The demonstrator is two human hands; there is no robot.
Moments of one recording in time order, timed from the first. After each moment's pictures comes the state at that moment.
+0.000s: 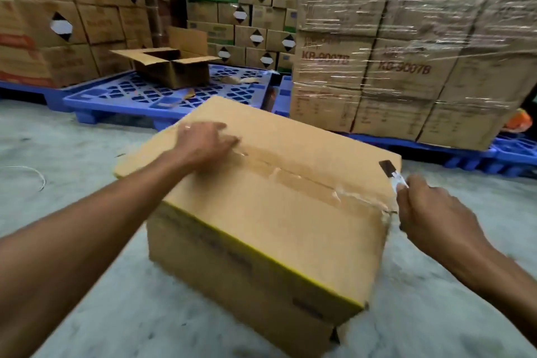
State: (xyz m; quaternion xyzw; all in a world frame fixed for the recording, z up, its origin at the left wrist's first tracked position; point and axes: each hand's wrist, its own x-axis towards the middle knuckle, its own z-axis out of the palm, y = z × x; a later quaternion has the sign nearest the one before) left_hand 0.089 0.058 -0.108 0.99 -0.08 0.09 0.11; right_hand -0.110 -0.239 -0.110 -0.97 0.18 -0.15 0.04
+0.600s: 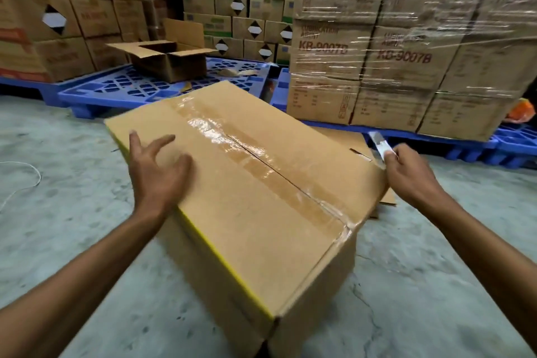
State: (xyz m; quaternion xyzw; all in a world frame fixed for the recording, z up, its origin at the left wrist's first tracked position) left_hand 0.014 0.082 -0.160 0.83 0.06 0.28 0.48; right_hand -0.032 -0.283 -0.131 -0.93 0.17 -0.20 0.27
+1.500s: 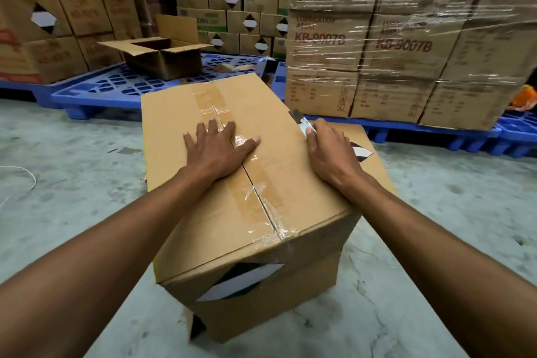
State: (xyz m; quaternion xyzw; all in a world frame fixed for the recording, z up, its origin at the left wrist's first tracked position) left_hand 0.084 0.011 -0.151 0.98 -0.07 0.10 0.14; right_hand 0.012 -0.185 -0.124 -0.95 0.04 -0.20 0.24
